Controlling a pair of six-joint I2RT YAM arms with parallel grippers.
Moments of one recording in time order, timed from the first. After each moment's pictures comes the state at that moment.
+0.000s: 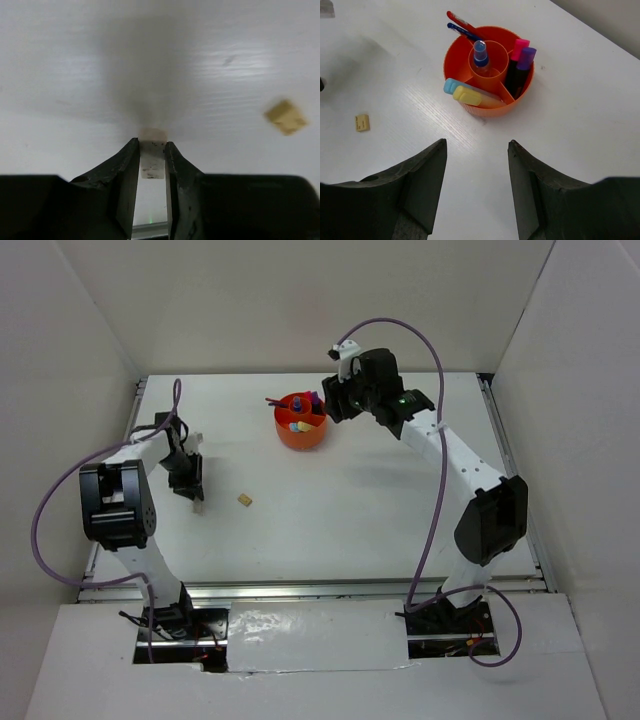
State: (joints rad) left arm 0.15 1.84 1.24 -0.85 0.11 0.04; right arm 0.47 1.73 1.66 -0.40 -0.19 -0.09
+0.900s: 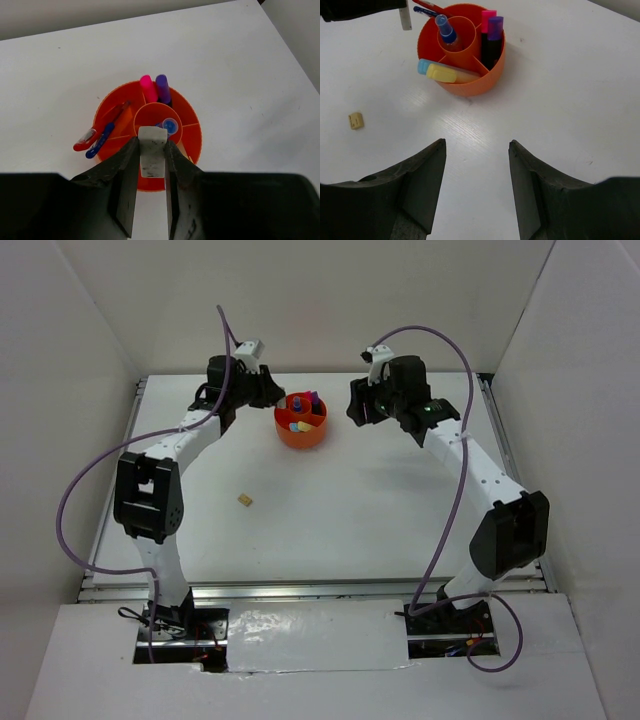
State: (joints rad) left arm -0.20 1.92 1.55 0.05 0.41 -0.25; right arm 0.36 1.61 1.50 -0.39 -0.21 0.00
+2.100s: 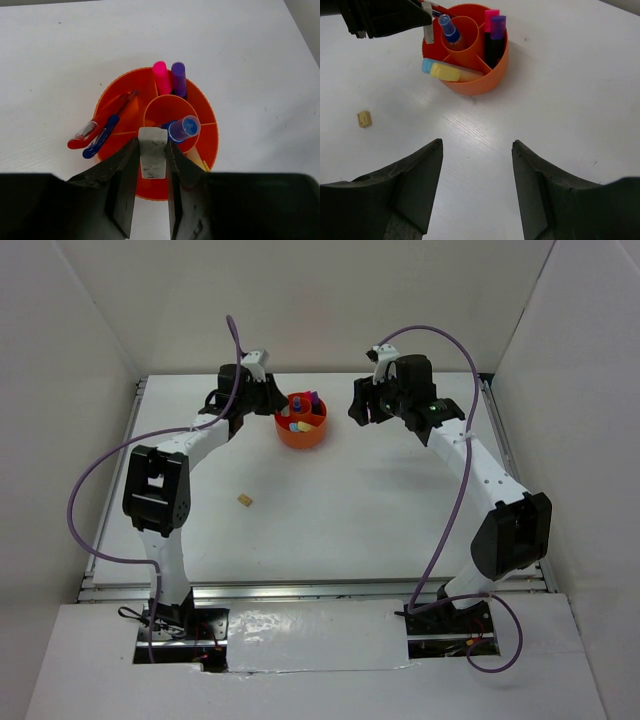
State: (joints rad) left arm -0.23 2.00 1.53 0.10 0.34 -0.30; right arm 0.32 1.59 1.49 -0.39 -0.27 0.01
